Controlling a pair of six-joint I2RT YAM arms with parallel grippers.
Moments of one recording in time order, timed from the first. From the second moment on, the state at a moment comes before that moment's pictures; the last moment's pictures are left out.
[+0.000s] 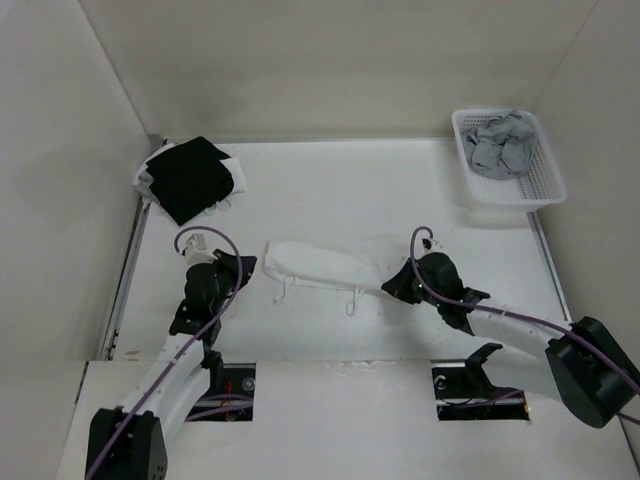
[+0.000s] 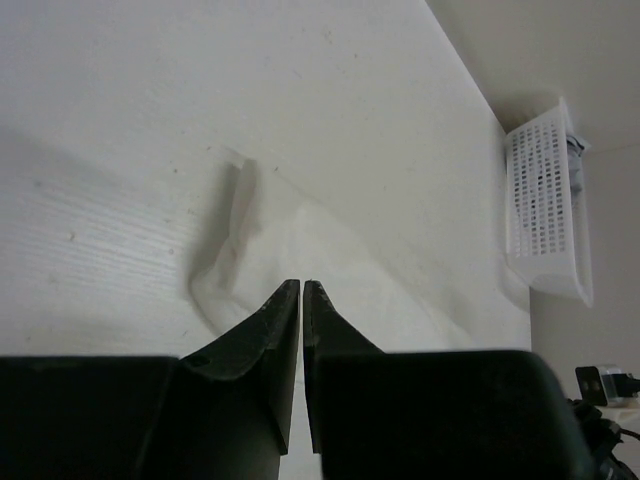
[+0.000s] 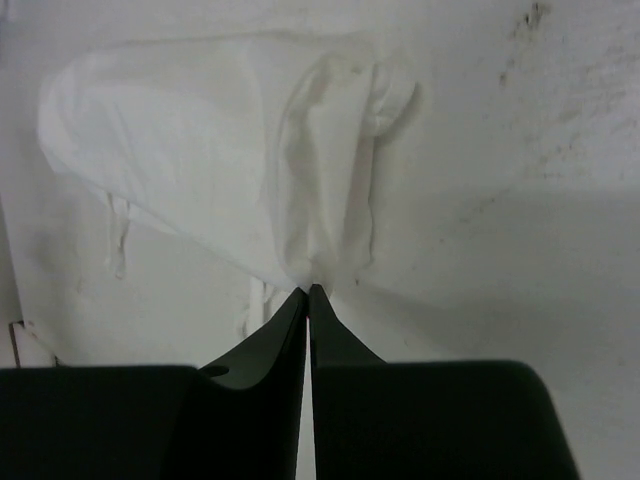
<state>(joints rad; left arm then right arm) -0.17 0.77 0.17 0.30 0.04 -0.91 0.56 1.12 0.33 0.19 -0.06 0.88</state>
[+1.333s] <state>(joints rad) -0.39 1.21 0.16 0.54 -0.09 -0.91 0.58 1.35 0.41 0.22 0.13 0.98</state>
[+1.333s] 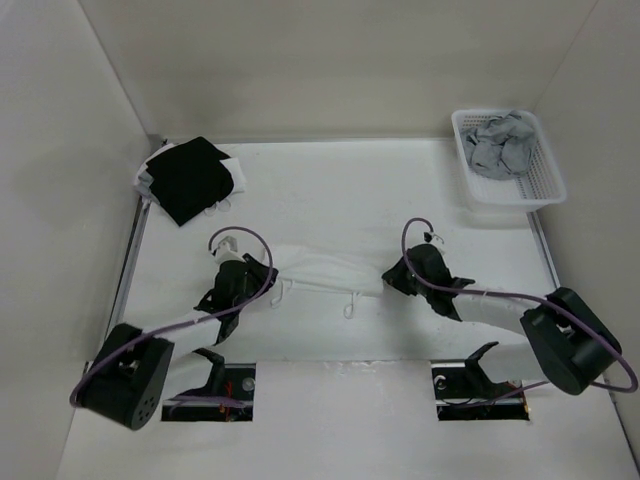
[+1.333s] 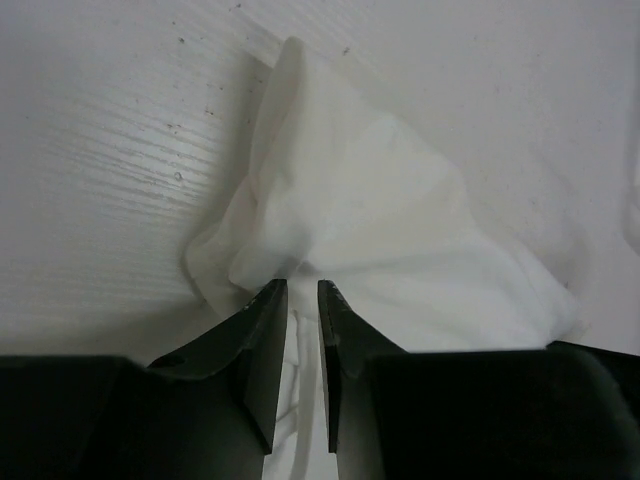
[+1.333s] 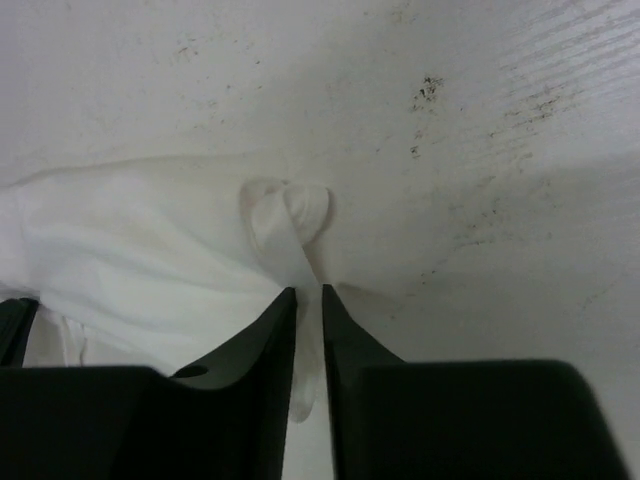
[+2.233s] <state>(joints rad) -0.44 0.83 0.19 0.34 -0.09 -0.89 0.58 1.32 0.27 0.42 0.04 1.10</state>
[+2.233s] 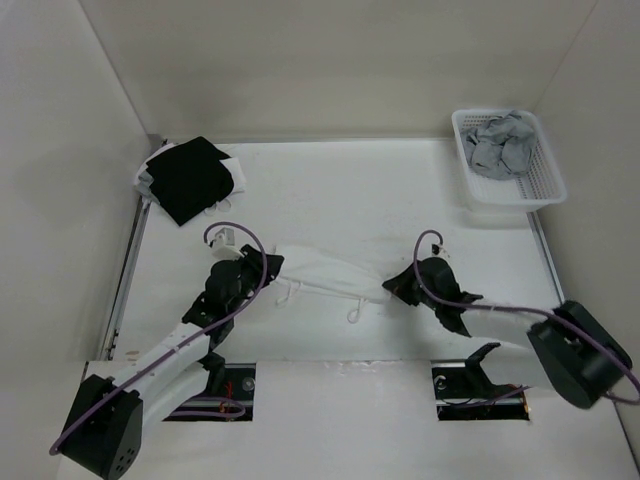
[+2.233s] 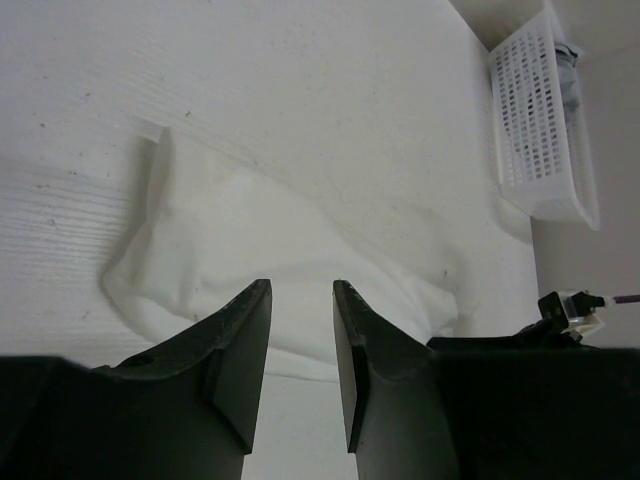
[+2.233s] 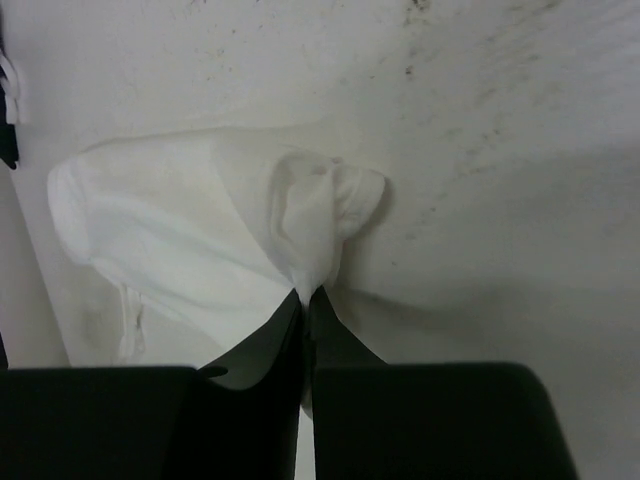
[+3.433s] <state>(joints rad) -0.55 0.68 0.15 0.33 -0.05 -0.92 0.97 1.78 1.28 -0.33 0.27 0.86</state>
